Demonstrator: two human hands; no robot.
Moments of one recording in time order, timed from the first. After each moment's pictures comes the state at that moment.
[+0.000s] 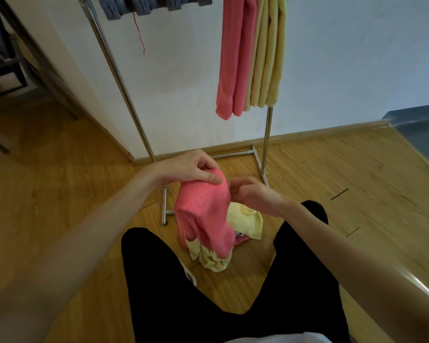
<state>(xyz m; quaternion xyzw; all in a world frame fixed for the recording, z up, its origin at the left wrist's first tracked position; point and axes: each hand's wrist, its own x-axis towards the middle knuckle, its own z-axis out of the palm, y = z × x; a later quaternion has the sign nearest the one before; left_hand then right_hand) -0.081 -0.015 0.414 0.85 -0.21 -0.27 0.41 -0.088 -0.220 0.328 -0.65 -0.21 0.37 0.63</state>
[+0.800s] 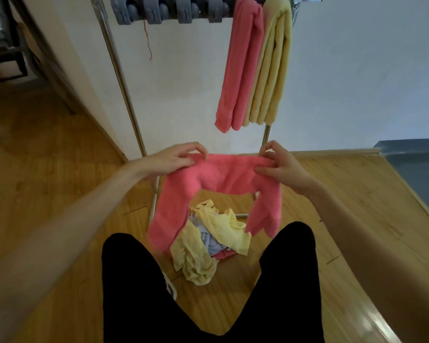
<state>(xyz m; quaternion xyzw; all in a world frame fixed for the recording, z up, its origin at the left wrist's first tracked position) -0.054 0.013 0.408 0.86 -0.17 -0.17 0.44 -0.021 -0.287 0.382 -0.80 -0.19 0.13 0.55</state>
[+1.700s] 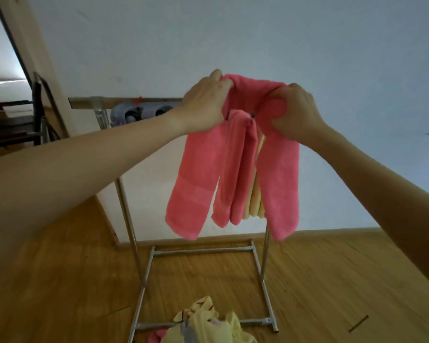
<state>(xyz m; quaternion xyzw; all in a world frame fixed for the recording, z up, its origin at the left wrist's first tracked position) 0.155 -0.050 0.631 0.94 -0.15 0.30 0.03 0.168 -0.248 0.614 -0.90 -0.22 -0.31 0.23</state>
